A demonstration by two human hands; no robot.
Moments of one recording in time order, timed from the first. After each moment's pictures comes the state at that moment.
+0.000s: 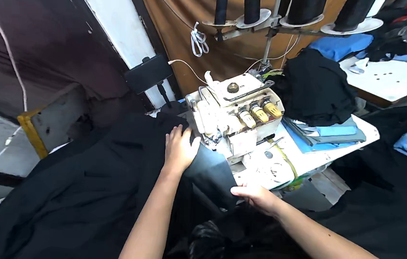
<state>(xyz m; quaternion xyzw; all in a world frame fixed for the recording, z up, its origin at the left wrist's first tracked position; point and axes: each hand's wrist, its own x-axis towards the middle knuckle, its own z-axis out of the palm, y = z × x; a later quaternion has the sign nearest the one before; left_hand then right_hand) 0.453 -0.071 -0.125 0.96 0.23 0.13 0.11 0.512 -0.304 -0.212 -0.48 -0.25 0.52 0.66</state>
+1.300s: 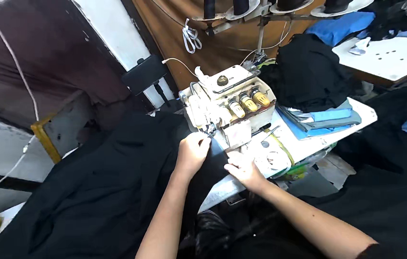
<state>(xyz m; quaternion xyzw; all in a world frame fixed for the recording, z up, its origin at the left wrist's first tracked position) 0.441 -0.127 -0.110 0.93 0.13 0.23 0.25 0.516 -0.287 -0.221 -0.69 -0.43 0.06 0.58</state>
